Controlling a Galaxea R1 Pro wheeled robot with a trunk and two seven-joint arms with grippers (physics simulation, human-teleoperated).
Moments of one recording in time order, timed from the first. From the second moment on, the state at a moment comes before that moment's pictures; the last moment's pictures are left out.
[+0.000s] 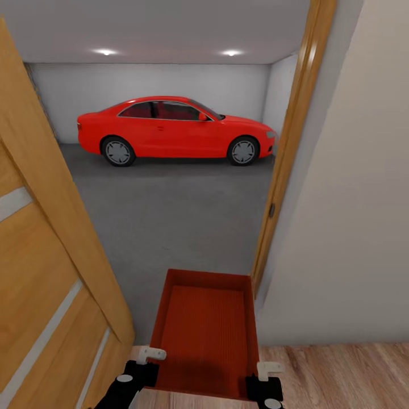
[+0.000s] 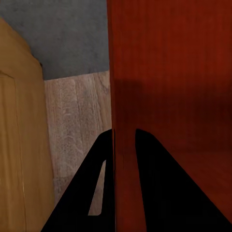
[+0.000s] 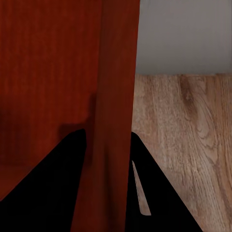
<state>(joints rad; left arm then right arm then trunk) -0.33 -0.06 -0.07 -0.66 -0.09 0.23 0.04 -0.38 0.05 0.55 -0.41 -0.44 -0.07 -0.39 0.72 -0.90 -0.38</state>
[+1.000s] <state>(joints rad) -0.33 -0.06 -0.07 -0.65 -0.08 0.22 0.04 -0.39 0.05 0.55 -0.41 -0.43 -0.07 -0.39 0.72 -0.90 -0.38</state>
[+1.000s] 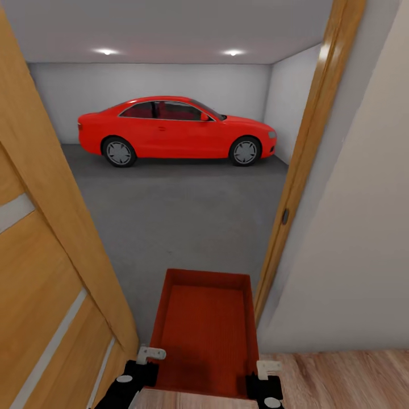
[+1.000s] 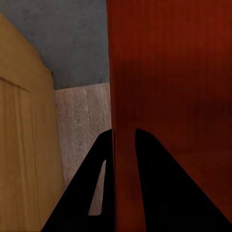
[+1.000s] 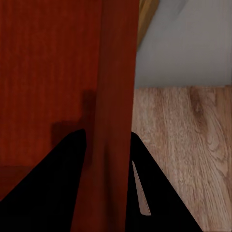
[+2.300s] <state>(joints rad) -0.31 -0.05 -0.03 -0.60 -0.09 0.22 0.02 -0.39 0.03 0.81 -0.40 -0.69 -0.07 -0.46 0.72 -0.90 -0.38</state>
